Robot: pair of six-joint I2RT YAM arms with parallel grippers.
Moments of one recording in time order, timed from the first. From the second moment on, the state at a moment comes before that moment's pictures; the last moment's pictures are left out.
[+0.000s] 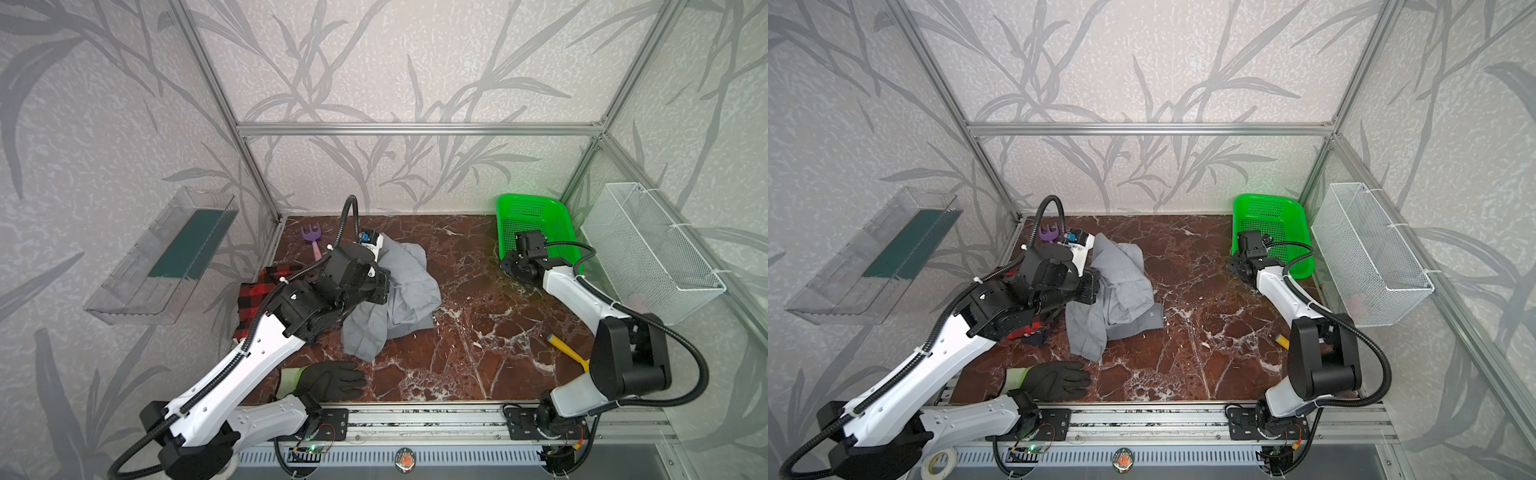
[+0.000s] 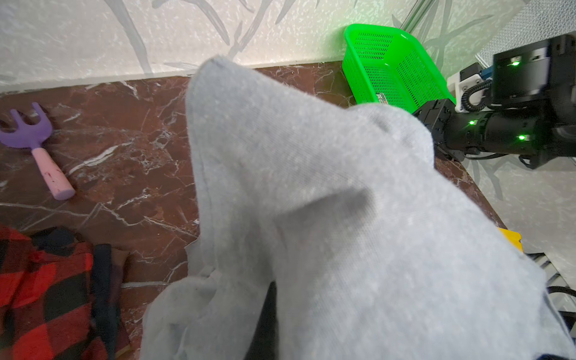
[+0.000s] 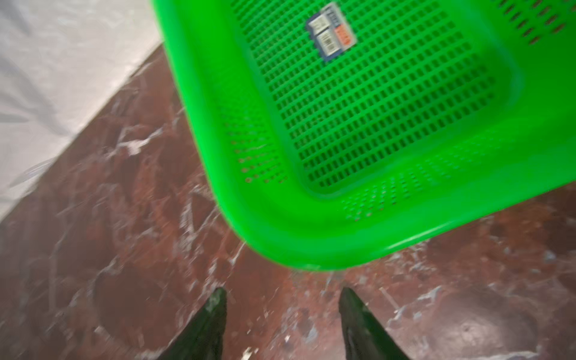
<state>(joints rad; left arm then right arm) -0.73 1.12 1.33 -0.85 -0.15 -0.42 0.15 1.51 1.07 -0.43 0.05 0.74</state>
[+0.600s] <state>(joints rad) -0.55 1.06 1.17 -0.64 0.10 -0.66 0.60 1.30 0.72 0.15 -0.45 0.89</state>
